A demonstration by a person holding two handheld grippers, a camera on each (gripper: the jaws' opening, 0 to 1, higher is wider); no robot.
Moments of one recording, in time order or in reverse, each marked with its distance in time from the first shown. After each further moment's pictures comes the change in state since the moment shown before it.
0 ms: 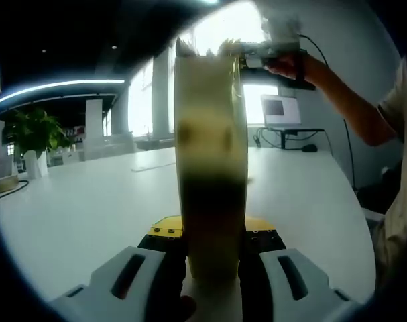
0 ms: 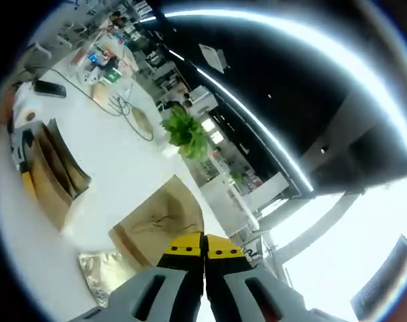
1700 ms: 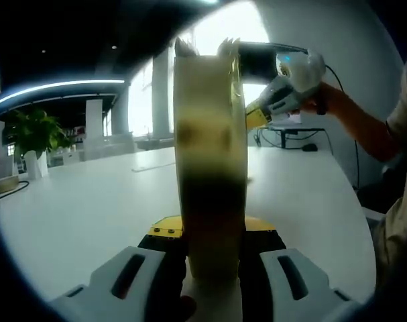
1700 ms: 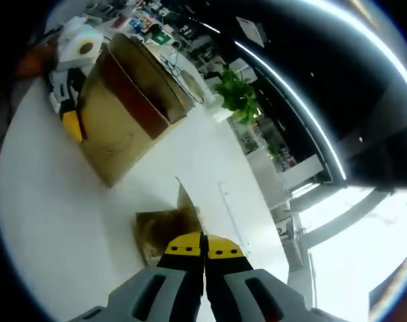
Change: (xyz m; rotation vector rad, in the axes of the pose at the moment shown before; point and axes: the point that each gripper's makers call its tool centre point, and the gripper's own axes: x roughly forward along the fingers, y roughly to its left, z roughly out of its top) left arm 0.000 0.000 -0.001 0.003 0.002 0.001; right arm -0.021 0.126 -0.069 -0.068 0.180 0.237
